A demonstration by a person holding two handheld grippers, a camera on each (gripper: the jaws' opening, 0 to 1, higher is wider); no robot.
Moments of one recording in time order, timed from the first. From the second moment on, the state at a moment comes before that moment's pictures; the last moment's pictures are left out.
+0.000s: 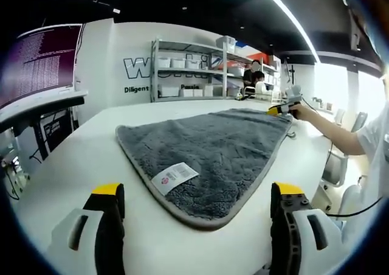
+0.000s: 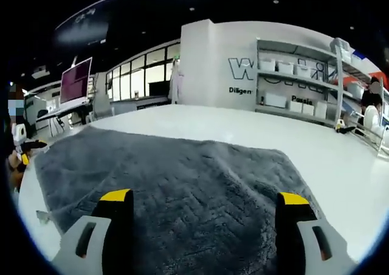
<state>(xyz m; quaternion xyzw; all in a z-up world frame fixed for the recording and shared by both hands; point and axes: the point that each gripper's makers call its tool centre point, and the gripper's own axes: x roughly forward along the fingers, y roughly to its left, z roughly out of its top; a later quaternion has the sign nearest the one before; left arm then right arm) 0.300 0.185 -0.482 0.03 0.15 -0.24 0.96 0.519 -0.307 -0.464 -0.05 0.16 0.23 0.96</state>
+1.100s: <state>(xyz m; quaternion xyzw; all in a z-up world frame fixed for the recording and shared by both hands) 0.304 0.167 -0.468 0.04 0.14 -0.25 0.96 0.456 -0.337 -0.445 -0.05 0.18 0.25 0.95</state>
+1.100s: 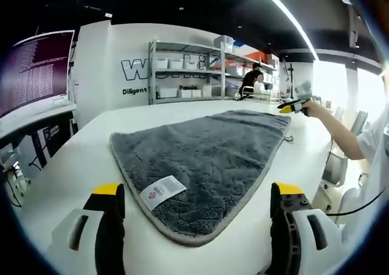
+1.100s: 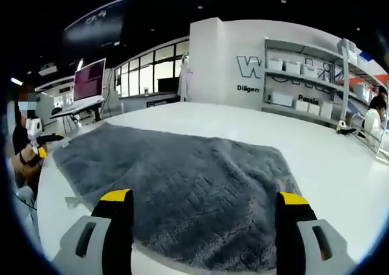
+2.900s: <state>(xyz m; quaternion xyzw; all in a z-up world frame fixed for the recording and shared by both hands) 0.280 0.167 -0.468 0.04 0.15 -0.24 0.96 0.352 -0.413 -0.466 -0.06 0.23 0.24 0.94</state>
